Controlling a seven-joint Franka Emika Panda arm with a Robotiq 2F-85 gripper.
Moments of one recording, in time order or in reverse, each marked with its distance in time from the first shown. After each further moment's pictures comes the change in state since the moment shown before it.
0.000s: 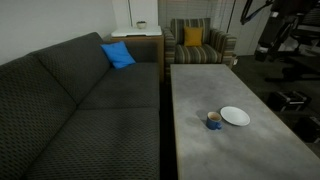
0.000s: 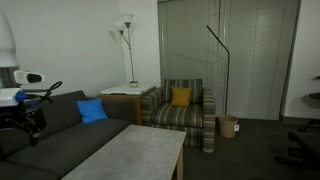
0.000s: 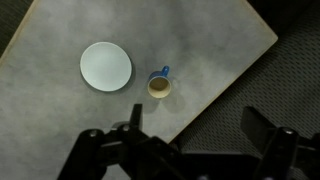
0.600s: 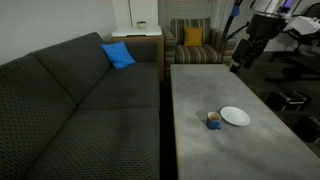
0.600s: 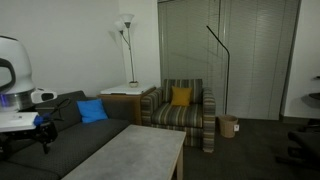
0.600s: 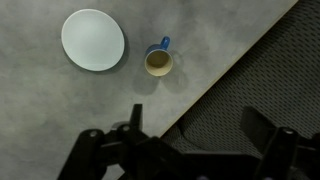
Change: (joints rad) arm -0.048 0.210 0.065 0.155 0.003 0.128 0.013
